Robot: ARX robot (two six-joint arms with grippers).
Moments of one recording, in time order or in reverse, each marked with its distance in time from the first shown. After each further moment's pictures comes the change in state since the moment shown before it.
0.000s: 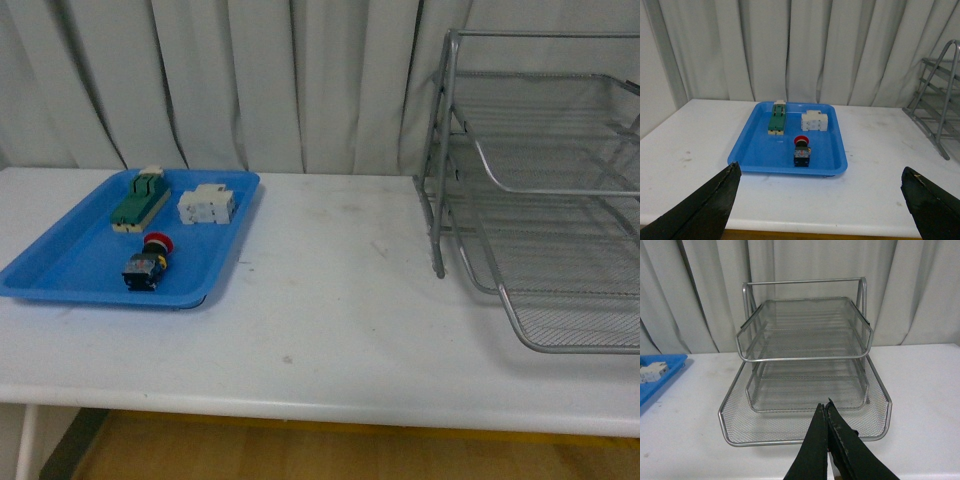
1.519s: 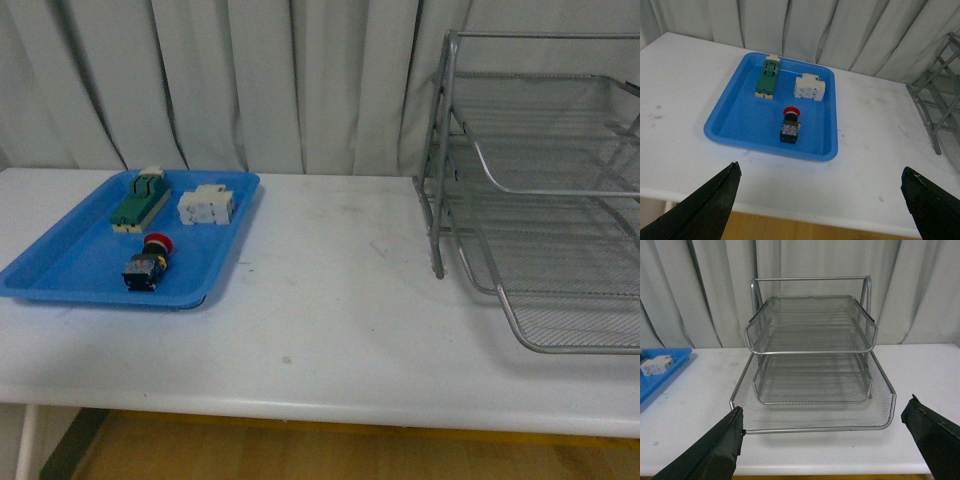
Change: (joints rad) left arm 0.018 0.806 0.324 0.200 0.020 -0.164; right arm 0.215 -0.314 0.001 -0.318 0.221 -0.022
